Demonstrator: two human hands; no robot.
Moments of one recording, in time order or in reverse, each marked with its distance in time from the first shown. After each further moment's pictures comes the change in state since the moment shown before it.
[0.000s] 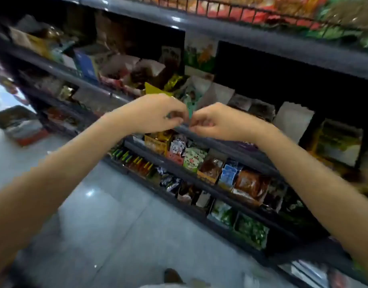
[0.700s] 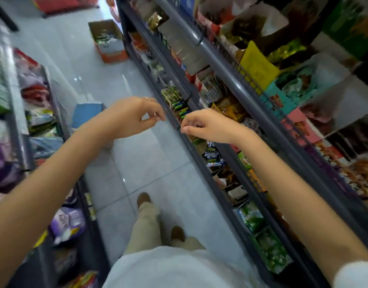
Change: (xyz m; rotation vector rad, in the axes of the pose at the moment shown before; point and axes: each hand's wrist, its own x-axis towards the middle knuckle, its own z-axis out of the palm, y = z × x) left_hand -0.167 -0.133 0.076 -0.264 0.073 -0.675; right_hand 0.196 -0.026 0.153 0.292 -0.415 -0.258
